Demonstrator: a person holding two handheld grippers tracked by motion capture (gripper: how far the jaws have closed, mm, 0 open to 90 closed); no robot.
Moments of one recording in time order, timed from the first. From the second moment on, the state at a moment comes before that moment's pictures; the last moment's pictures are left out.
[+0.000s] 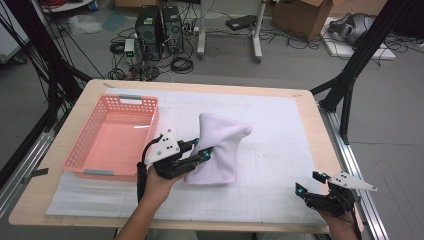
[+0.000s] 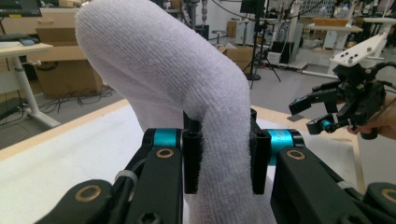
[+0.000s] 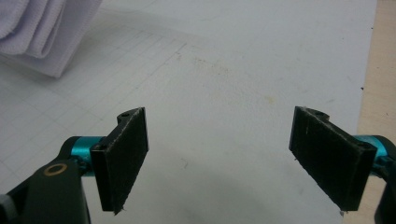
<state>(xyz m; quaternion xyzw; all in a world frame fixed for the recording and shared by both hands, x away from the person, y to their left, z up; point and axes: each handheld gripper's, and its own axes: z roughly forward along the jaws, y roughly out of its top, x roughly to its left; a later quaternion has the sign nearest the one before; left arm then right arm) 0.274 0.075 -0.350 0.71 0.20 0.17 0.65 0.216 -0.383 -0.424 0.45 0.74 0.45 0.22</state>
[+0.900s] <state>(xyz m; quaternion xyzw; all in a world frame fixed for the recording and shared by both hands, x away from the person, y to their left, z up) 0.278 0.139 -0.309 0.69 0.21 0.21 0.66 0.217 -0.381 -0.423 0.45 0.74 0.45 0.22</state>
